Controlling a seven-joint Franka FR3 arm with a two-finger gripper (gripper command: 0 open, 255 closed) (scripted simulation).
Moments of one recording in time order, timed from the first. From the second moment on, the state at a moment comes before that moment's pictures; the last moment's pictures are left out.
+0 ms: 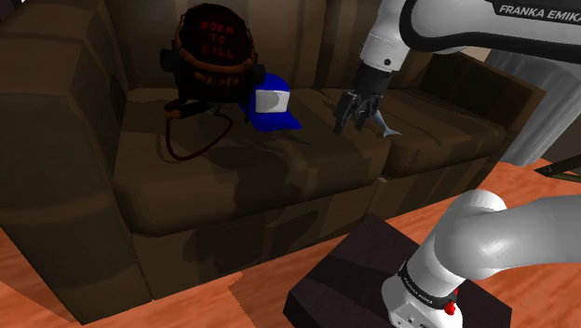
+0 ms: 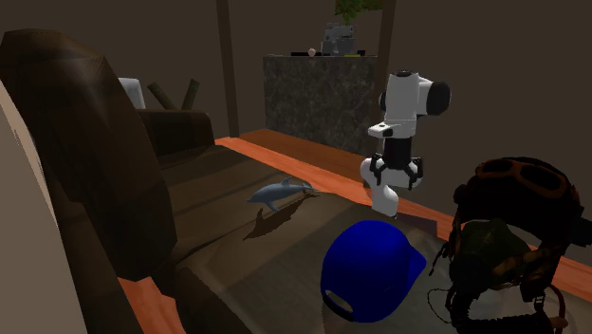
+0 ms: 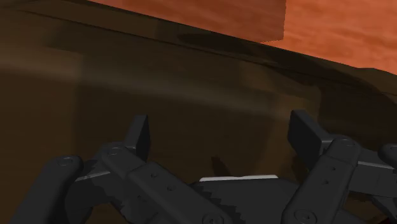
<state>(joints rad) 0.01 -0.78 0.06 -2.39 0.11 1.69 0.11</state>
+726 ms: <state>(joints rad) -0.09 -0.63 -0.06 -2.31 -0.03 1.77 0.01</state>
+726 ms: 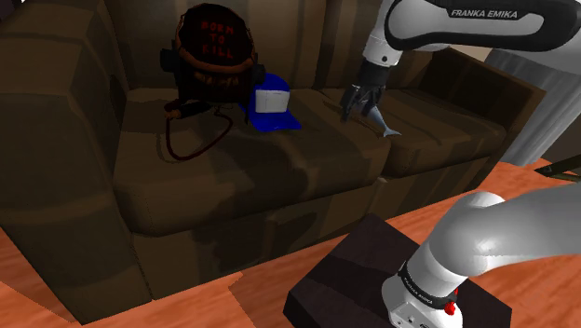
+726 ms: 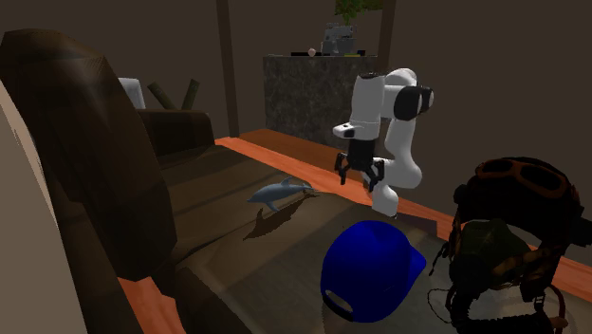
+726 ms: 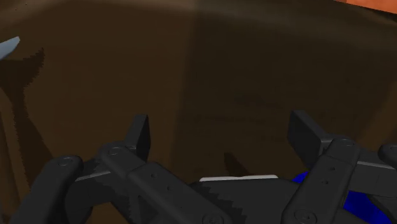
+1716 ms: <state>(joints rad) -0.21 -0.31 -0.23 -2.03 -0.16 1.87 -0.15</state>
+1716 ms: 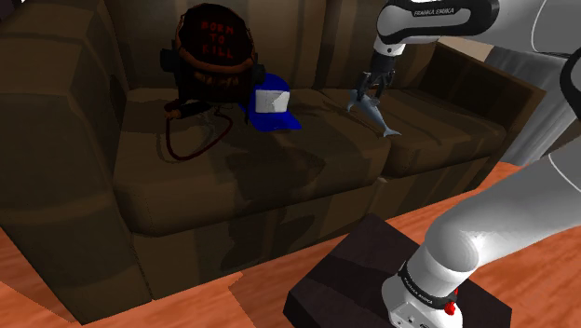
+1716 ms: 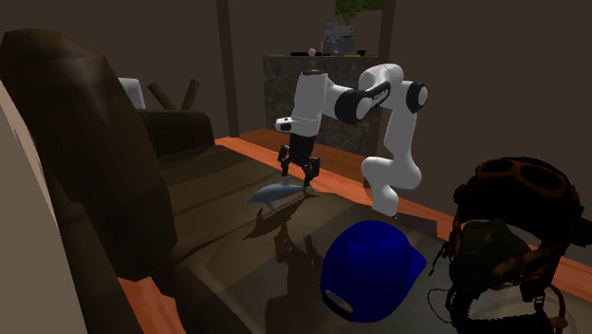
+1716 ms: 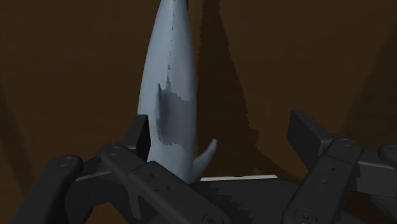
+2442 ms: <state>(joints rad) -0.23 -0.22 -0.28 -2.02 -0.18 1.97 -0.18</state>
